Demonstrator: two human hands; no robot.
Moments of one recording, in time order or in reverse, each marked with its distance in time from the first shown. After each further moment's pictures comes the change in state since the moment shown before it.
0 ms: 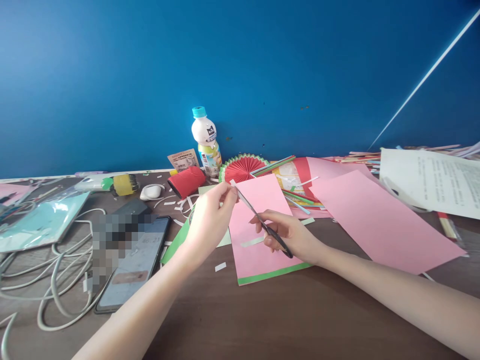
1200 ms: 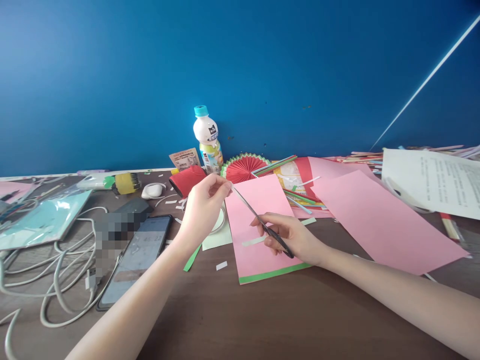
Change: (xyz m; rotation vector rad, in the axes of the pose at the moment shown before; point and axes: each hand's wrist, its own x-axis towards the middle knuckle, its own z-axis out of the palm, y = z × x) left_hand 0.011 -0.014 -0.008 -0.239 0.055 -0.044; right_hand -0.001 -0.002 0.001 -0.018 -0.049 0.030
